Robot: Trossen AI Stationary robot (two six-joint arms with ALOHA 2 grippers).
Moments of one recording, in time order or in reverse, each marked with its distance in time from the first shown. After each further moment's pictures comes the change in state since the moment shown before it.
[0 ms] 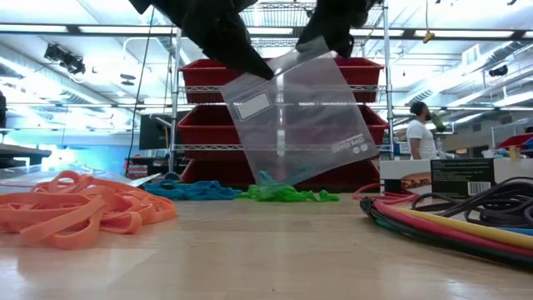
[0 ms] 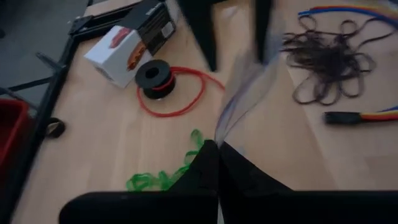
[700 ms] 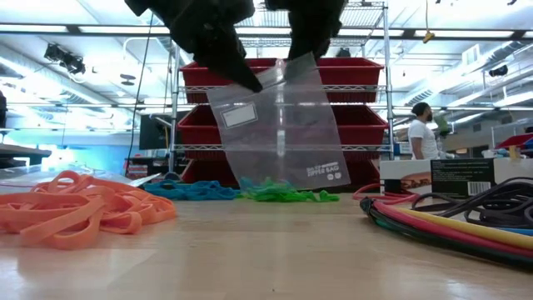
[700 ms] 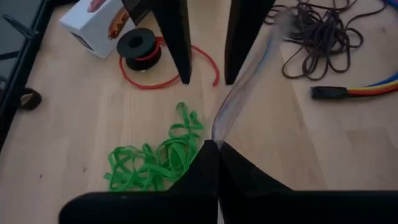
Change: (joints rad) left arm 0.013 0.000 0.002 -0.105 0.031 -0.043; right arm 0.010 0.307 0.384 -0.389 0.116 -0.106
